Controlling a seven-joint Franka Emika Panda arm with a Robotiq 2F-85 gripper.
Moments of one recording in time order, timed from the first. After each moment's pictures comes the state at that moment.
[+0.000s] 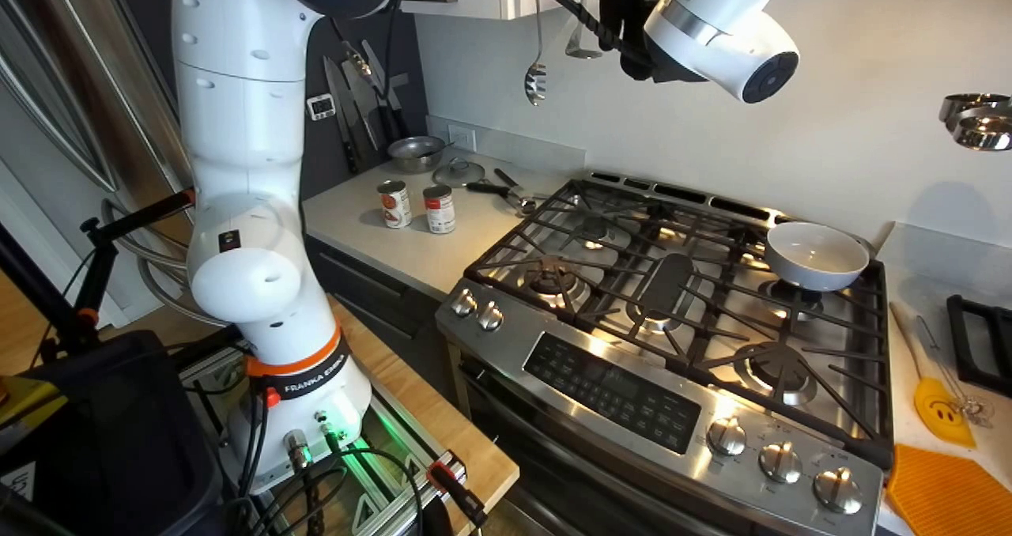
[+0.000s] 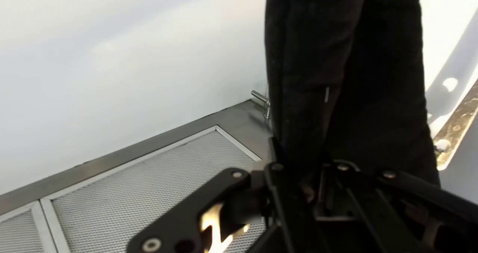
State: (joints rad) arm -0.33 0.29 -0.25 -1.69 1.92 1.52 -2.08
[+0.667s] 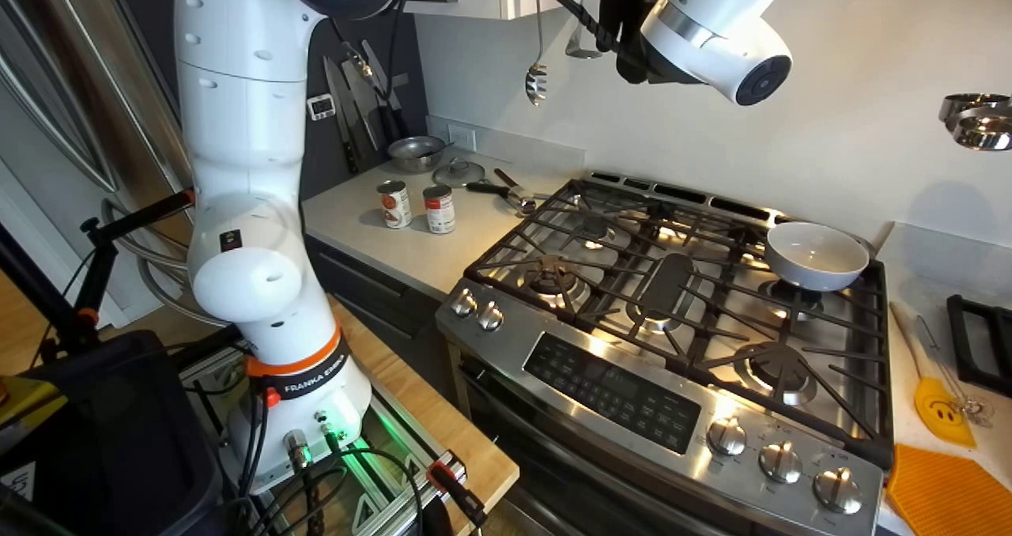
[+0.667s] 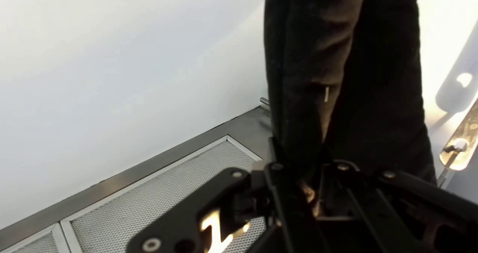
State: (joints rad) arm -0.32 0.30 -0.24 -1.69 1.93 1.55 -2.01
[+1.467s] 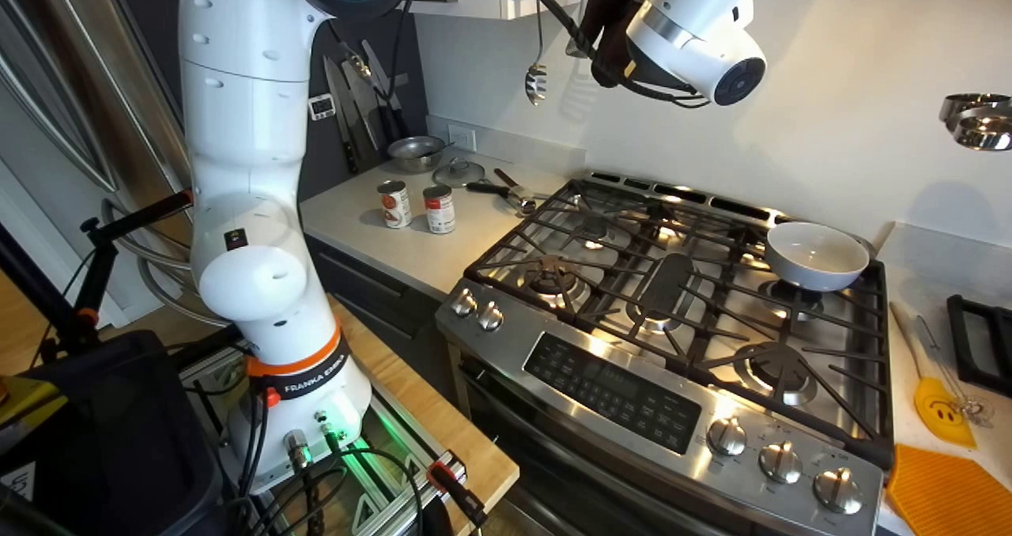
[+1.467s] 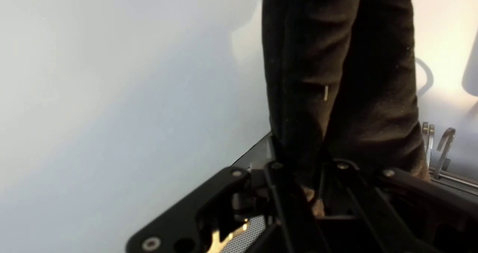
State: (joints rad) arm -0.28 0.31 -0.22 -1.69 1.93 1.63 -1.78
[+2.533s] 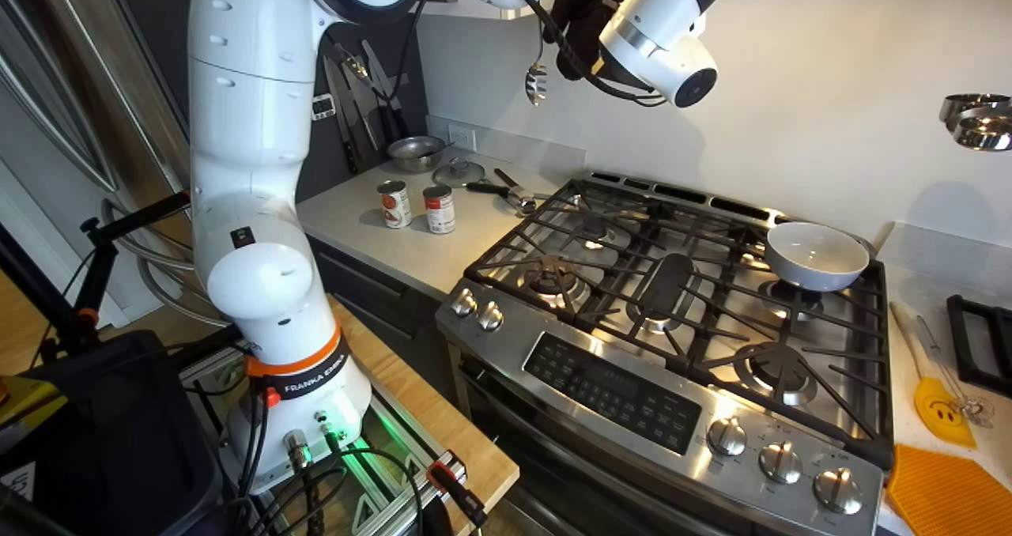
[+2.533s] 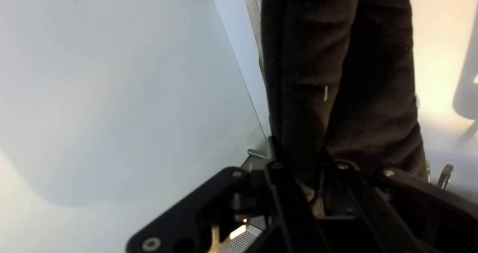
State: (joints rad) arm -0.22 0.35 -0.14 -1.69 1.99 1.63 -1.76
